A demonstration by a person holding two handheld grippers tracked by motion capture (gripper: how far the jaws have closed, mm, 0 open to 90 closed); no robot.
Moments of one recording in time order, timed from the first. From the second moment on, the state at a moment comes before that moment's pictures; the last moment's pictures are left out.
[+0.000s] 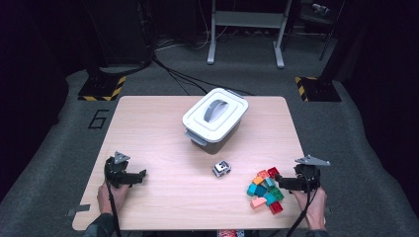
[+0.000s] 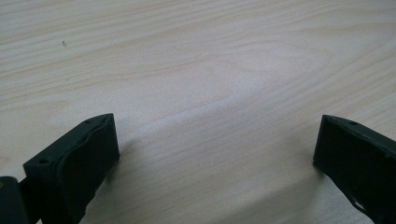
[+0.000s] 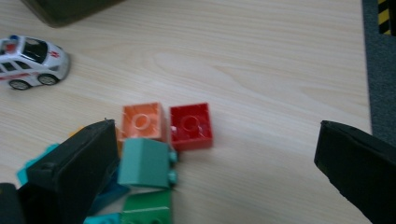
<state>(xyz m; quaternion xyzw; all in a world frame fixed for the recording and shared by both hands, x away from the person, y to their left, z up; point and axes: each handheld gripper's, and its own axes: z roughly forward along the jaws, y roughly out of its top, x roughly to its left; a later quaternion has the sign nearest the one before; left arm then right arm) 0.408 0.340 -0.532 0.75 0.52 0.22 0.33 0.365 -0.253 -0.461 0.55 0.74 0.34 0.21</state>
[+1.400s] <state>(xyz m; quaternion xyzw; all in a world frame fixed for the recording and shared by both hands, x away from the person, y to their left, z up) 0.408 0.340 -0.532 0.76 0.52 0.22 0.33 0.420 -0.075 -0.474 0.48 0.82 0.27 0.12</state>
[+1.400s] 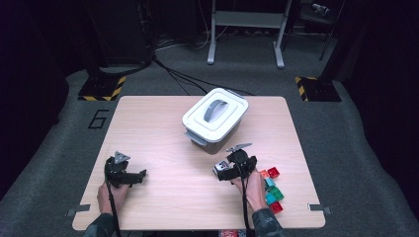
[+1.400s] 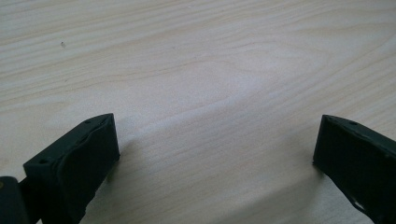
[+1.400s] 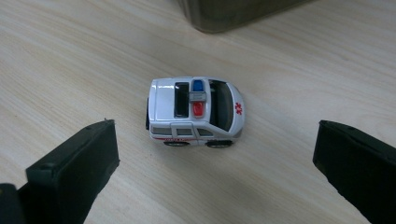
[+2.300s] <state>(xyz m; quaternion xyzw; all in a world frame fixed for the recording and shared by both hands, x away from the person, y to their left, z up) 0.408 0.340 -0.532 0.76 0.52 0.22 0.32 0.440 -0.046 -0.506 0.50 0.83 0.22 0.13</state>
